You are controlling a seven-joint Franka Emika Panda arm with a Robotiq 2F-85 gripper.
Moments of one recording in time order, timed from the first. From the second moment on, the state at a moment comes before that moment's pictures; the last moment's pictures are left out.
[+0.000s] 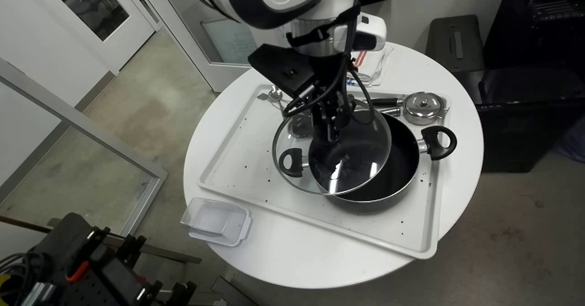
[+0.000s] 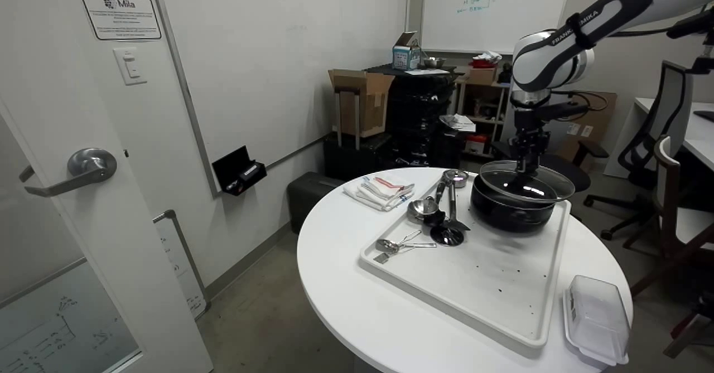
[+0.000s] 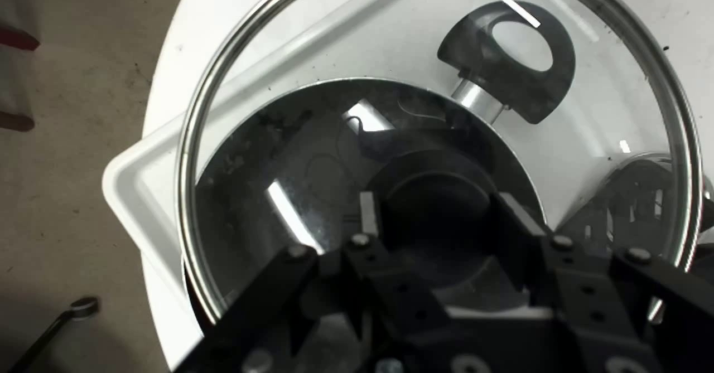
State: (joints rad) arm -0.28 0.82 -0.14 -1.48 0.04 2.07 0.03
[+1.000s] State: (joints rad) arm -0.31 1.04 -0.19 -1.20 0.04 2.02 0.20
